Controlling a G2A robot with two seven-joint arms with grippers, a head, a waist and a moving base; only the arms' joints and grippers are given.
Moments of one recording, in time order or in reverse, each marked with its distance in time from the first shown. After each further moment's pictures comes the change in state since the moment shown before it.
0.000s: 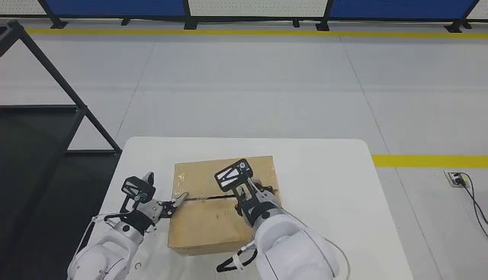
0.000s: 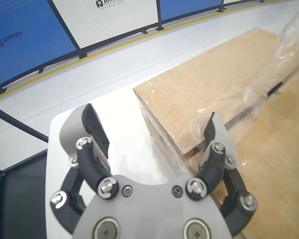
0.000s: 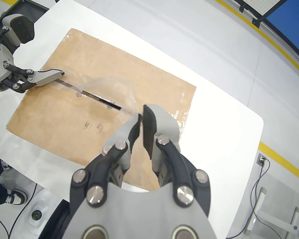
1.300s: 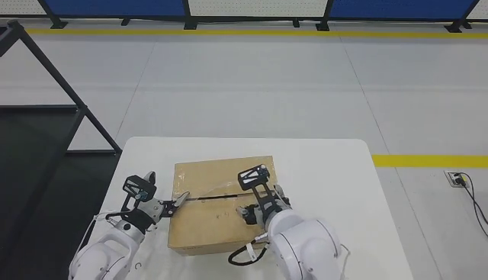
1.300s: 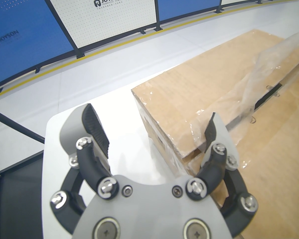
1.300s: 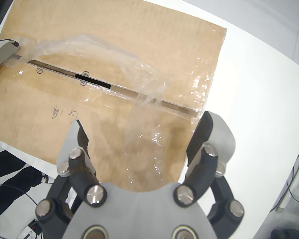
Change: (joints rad) left arm -0.017 -0.006 0.007 0.018 -0.007 -0.014 0.002; right arm -0.059 -0.011 0.143 0.136 0.144 0.039 -0.019
